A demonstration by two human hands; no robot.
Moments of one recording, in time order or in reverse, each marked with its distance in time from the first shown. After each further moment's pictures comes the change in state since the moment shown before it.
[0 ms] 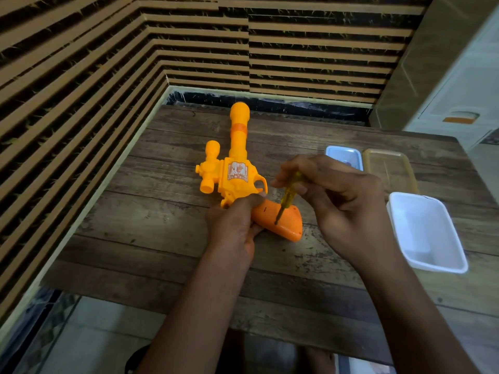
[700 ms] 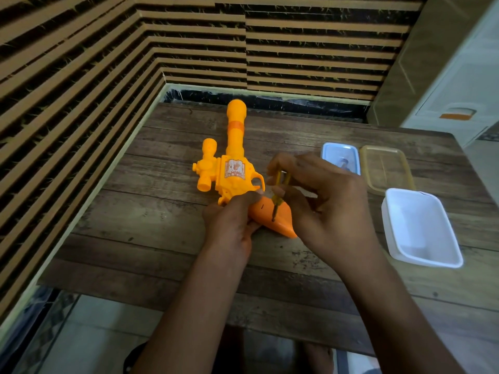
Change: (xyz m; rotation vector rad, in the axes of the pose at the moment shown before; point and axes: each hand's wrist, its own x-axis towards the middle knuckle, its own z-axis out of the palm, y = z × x) left_hand -0.005 0.000 -0.002 -0.015 -0.011 0.007; right_hand 0.002 -0.022 0.012 -0.224 0.019 0.010
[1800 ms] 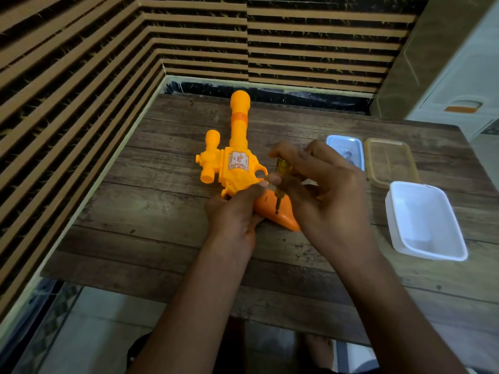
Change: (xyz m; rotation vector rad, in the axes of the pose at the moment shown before) left_hand -0.018 0.005 0.005 0.011 -0.027 0.046; right_hand -0.003 0.004 0.012 0.006 0.099 0.023
